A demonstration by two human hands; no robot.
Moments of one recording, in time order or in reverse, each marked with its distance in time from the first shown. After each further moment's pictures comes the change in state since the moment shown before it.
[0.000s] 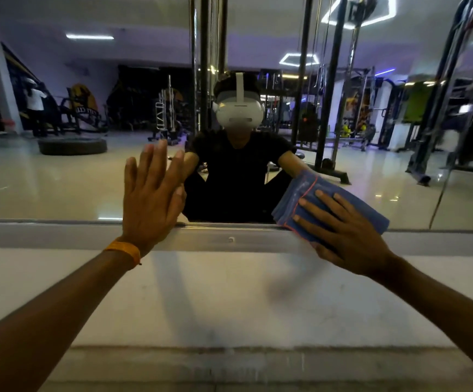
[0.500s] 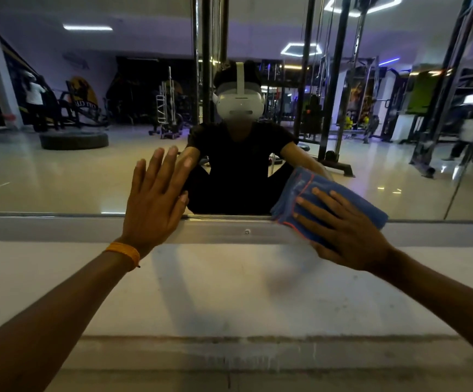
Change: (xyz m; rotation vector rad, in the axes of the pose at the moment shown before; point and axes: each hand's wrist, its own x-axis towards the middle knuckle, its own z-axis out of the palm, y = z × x) left_hand -0.024 -0.024 -0.009 0.012 -0.072 0.064; right_hand 0.017 -0.024 0.002 -0.015 -0.062 -0.034
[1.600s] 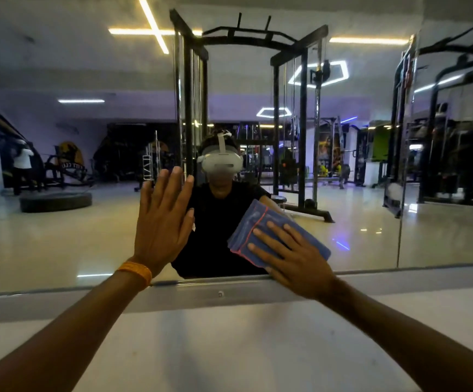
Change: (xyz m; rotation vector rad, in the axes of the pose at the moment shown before) left_hand 0.107 0.036 -0.011 -0.008 0.125 -0.033; right_hand 0.045 0.013 0.006 -0.090 0.133 0.050
